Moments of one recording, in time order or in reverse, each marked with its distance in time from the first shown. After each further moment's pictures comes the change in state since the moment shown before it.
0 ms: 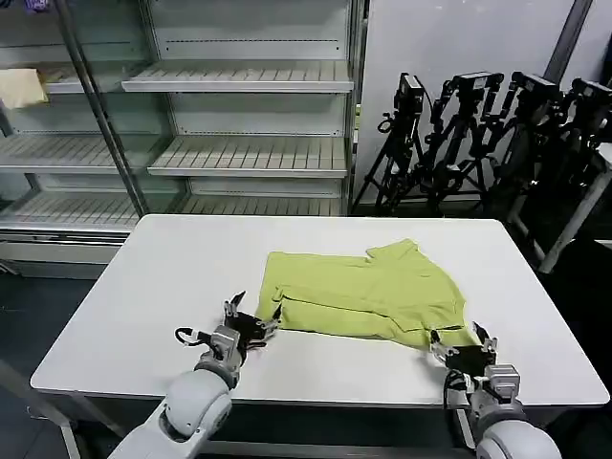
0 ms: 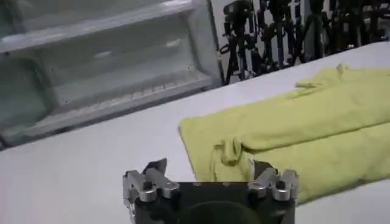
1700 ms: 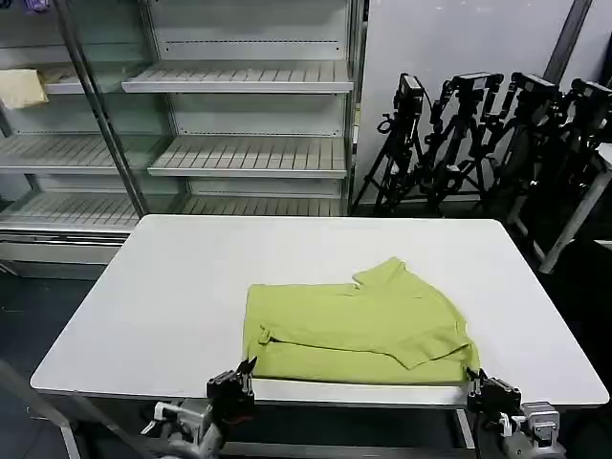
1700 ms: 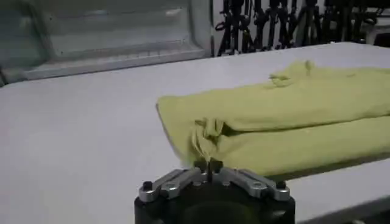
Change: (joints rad) left arm 0.480 0.003 -0.178 -0.374 0.016 0.036 -0.018; right arm -0.271 -0.104 0.125 0.204 0.110 -0.040 -0.043
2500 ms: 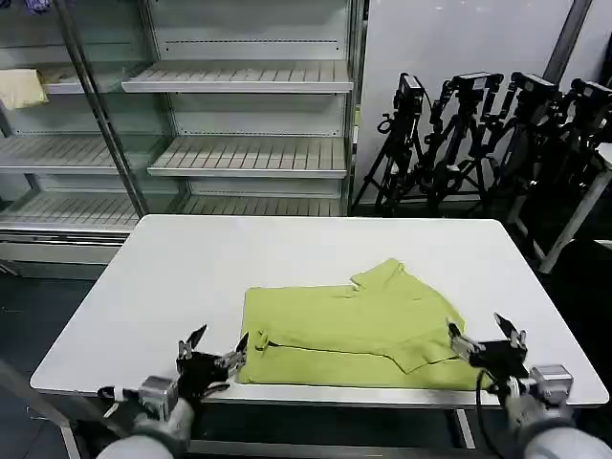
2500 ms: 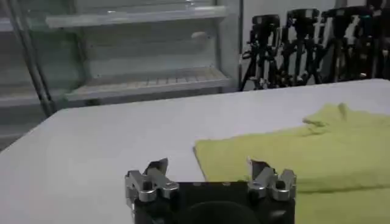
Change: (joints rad) left arm -0.182 0.068 -0.045 0.023 -0.213 0.015 -0.133; right arm 0.400 -0.093 -0.169 -0.097 0.202 -0.003 0.178
